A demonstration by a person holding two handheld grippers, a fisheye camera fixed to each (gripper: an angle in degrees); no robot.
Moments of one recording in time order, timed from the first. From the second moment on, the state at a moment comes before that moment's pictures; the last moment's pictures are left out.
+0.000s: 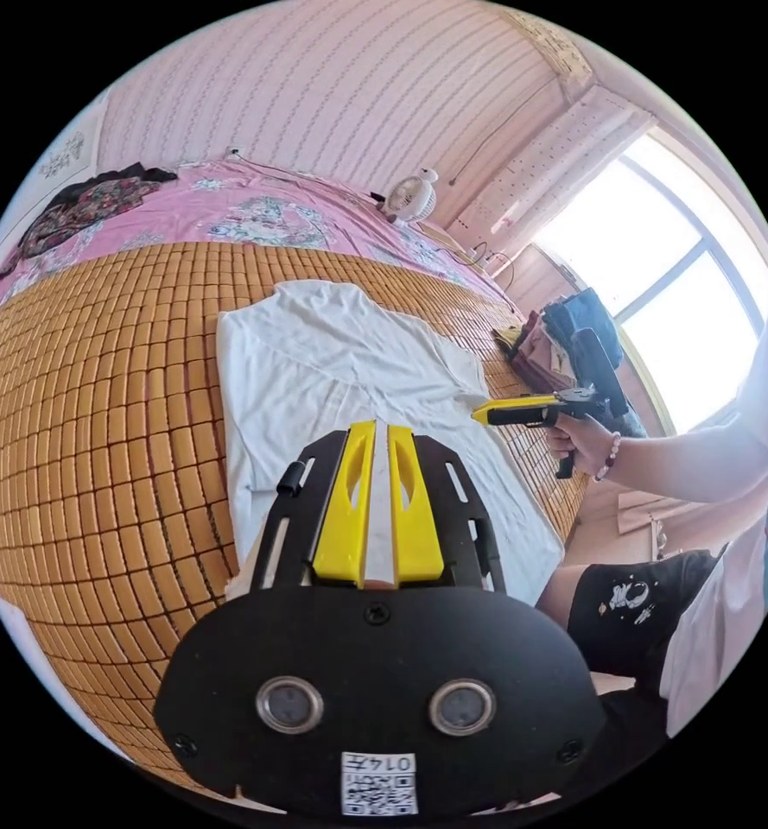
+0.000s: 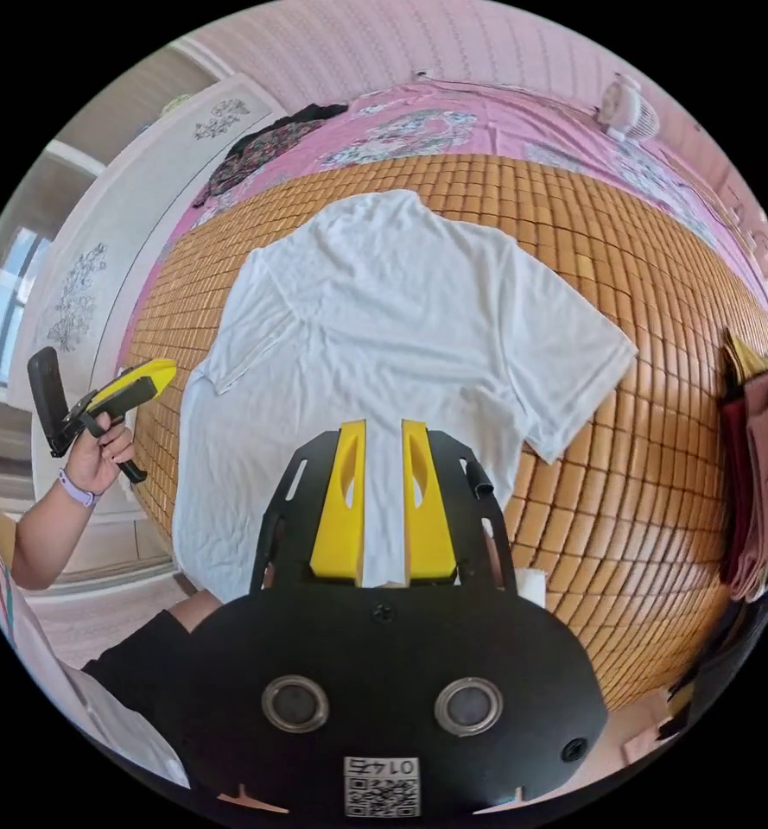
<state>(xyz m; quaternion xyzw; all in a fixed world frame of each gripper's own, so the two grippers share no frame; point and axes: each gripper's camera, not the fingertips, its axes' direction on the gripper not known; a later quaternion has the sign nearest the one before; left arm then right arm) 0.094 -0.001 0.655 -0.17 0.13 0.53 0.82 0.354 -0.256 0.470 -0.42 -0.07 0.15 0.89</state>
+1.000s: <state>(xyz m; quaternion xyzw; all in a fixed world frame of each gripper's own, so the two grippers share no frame) 0.421 0.230 0.828 -0.22 0.02 0.71 0.67 0.449 -0.096 0.412 -0.32 -0.01 0.27 0.91</state>
